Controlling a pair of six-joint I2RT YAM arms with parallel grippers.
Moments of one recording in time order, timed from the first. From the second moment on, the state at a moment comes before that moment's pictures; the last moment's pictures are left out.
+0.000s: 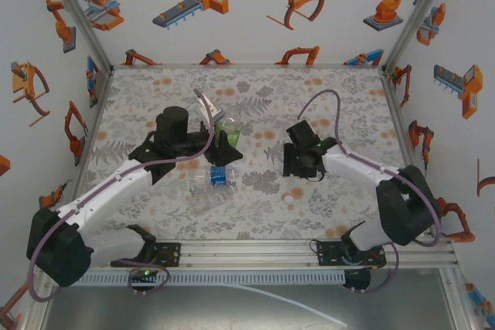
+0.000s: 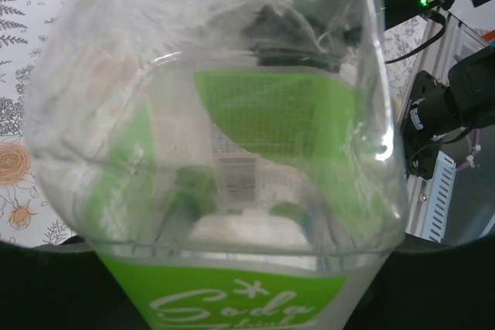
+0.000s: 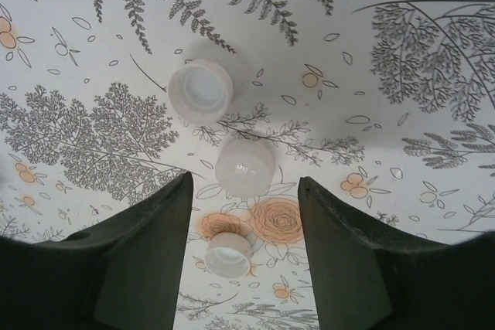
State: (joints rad) left arm -0.63 1.16 0.84 -0.06 0.58 -0.09; right arm 0.57 1.47 0.85 -0.53 0.04 0.54
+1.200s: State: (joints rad) left arm -0.63 1.16 0.82 -0.09 0.57 -0.09; right arm 0.64 1.61 0.92 -0.59 0.10 0.56
